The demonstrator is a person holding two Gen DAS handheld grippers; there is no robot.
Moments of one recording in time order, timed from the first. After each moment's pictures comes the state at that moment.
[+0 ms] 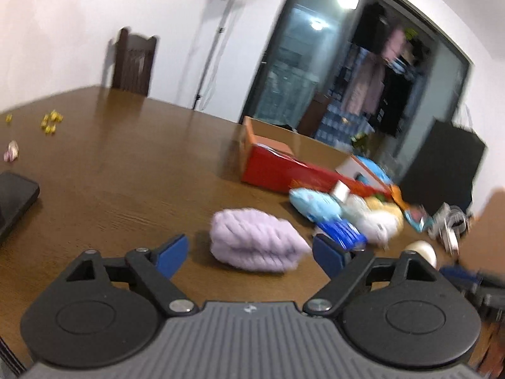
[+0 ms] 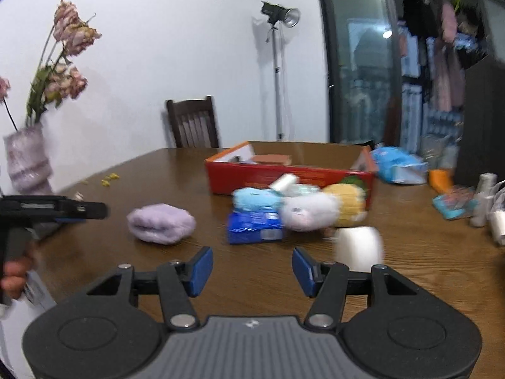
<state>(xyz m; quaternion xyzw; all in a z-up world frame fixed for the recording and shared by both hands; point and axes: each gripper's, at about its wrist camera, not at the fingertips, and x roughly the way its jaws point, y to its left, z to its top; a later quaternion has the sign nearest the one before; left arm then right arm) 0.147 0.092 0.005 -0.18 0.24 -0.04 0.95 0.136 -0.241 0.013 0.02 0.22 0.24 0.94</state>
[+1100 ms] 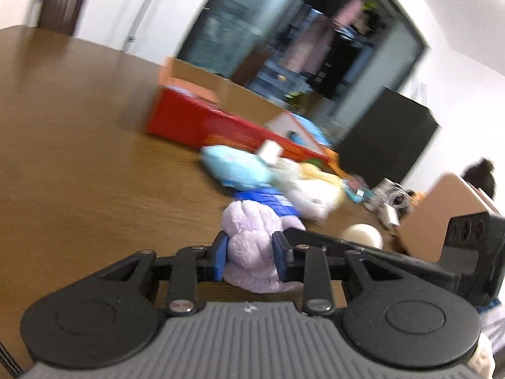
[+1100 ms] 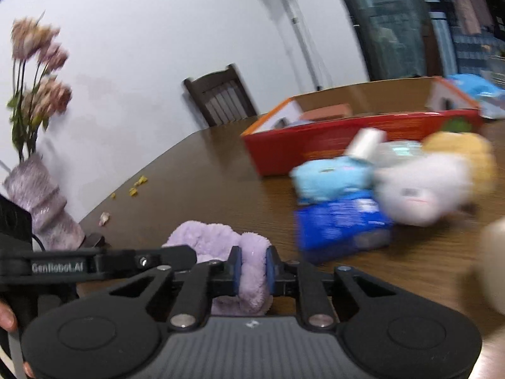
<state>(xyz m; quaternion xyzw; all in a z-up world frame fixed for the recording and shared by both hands) 0.212 0.041 -0.010 -0.21 0.31 -0.21 0.90 0.230 -0.204 -0.012 0.13 0.30 0.28 0.90</state>
